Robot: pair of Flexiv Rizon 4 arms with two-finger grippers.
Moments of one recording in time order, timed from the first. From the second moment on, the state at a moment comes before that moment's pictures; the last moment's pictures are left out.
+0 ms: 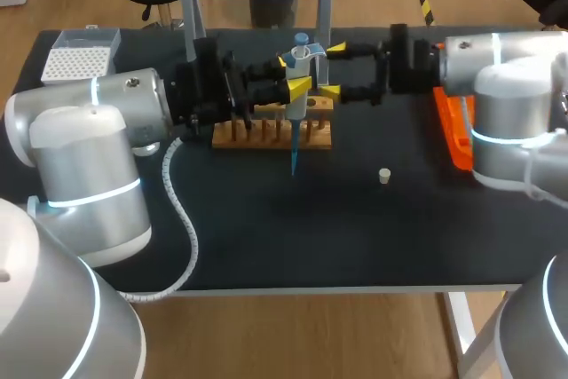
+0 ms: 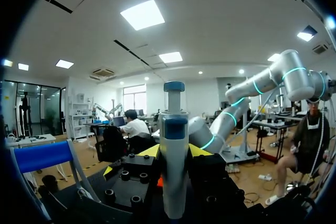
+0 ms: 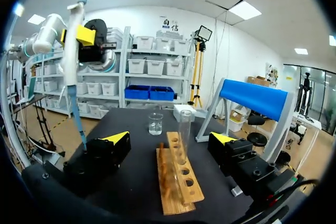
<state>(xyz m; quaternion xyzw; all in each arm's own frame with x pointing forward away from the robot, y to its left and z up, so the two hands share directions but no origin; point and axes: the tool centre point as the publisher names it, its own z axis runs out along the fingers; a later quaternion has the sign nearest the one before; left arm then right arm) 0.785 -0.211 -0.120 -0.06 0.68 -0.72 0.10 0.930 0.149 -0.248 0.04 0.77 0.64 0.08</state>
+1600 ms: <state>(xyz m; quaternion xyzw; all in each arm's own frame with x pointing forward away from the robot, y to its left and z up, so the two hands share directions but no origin) 0.785 -0.211 -0.119 -0.06 0.68 -0.72 0.10 0.792 0.160 -0.175 0.00 0.69 0.72 0.00</state>
